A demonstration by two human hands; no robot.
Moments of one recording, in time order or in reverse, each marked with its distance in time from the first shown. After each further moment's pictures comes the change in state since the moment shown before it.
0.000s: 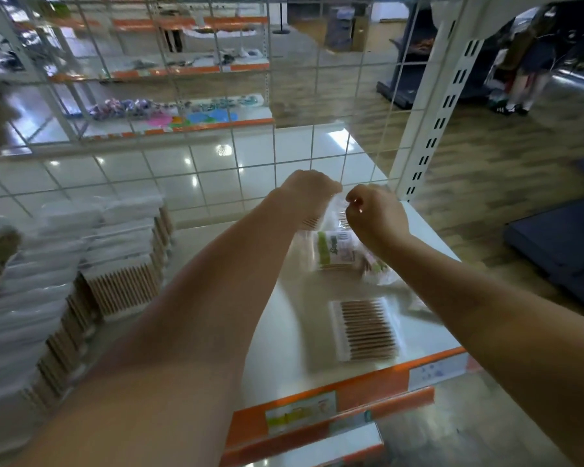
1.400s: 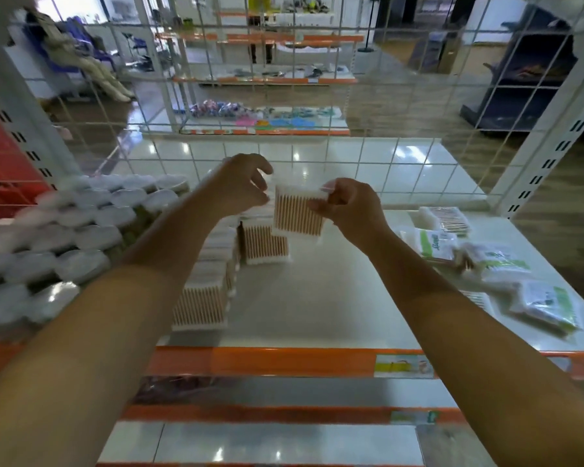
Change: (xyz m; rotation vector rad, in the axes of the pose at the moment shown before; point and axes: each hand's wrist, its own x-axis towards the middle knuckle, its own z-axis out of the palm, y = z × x) left_hand -0.263 -0.113 -0.071 -0.750 0.164 -0.679; right_hand -0.069 -0.180 0.037 0.620 -0.266 -0.258
